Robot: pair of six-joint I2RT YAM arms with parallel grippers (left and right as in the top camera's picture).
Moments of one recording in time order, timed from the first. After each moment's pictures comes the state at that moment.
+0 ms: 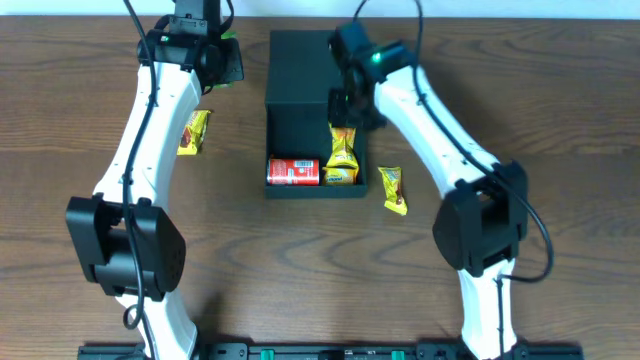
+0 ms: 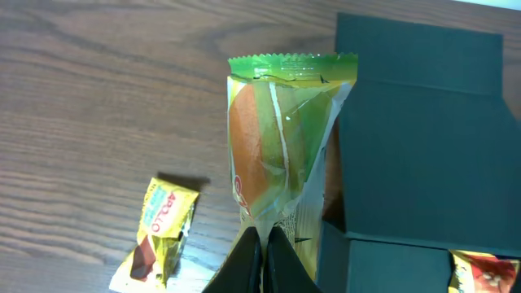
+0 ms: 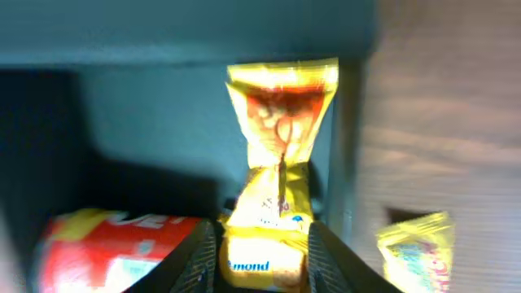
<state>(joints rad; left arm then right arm) -0.16 1.95 1.85 -0.88 -0.08 -0.24 0.46 2.19 2.10 -1.20 -0.03 0.49</state>
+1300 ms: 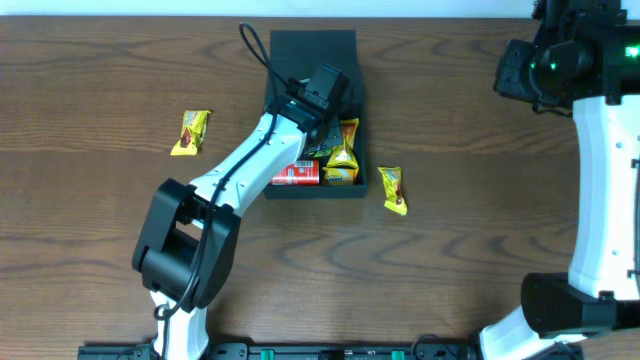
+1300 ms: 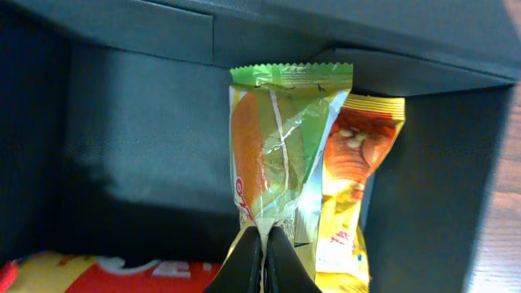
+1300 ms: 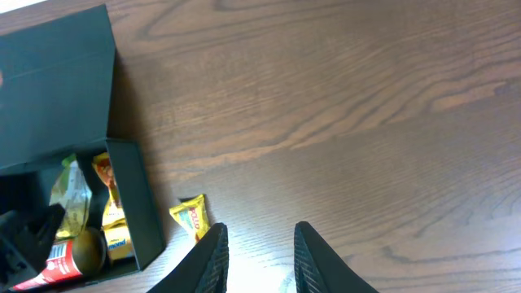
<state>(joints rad) -0.54 2.01 1.55 -0.69 -0.06 -0.70 0.04 1.77 2.21 -1.50 0.10 0.30</state>
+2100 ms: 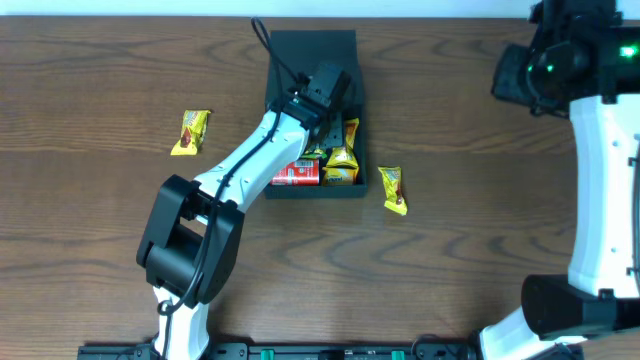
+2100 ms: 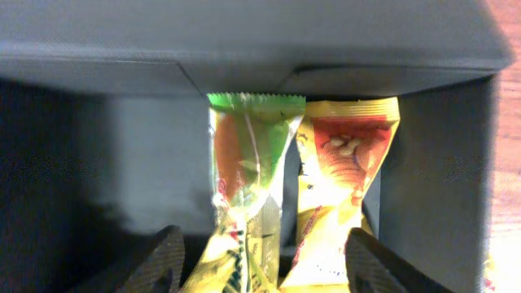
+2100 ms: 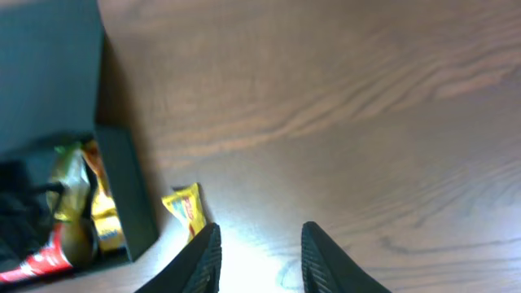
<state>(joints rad) -0.54 2.03 1.61 -0.72 -0.10 -0.53 0.04 1.76 2.11 -1.49 0.09 0.29</state>
